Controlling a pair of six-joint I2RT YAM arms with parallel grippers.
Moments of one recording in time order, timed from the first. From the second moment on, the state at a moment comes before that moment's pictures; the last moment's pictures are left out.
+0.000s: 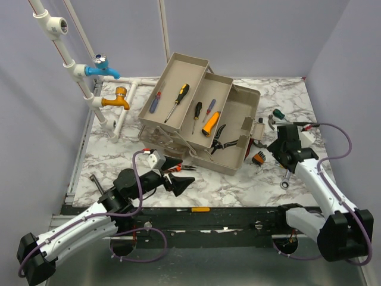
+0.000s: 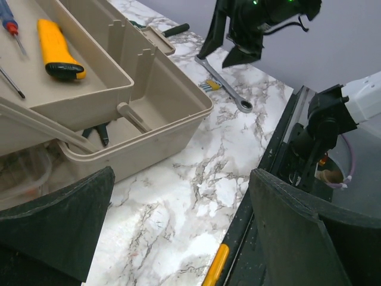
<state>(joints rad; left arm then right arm) -0.88 0.49 0.25 0.27 0.19 -0.30 0.13 1.10 0.75 -0.60 0.44 0.87</state>
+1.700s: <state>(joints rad) -0.88 0.36 0.15 0.31 0.11 -0.21 0.27 1.33 0.67 -0.42 0.53 0.90</state>
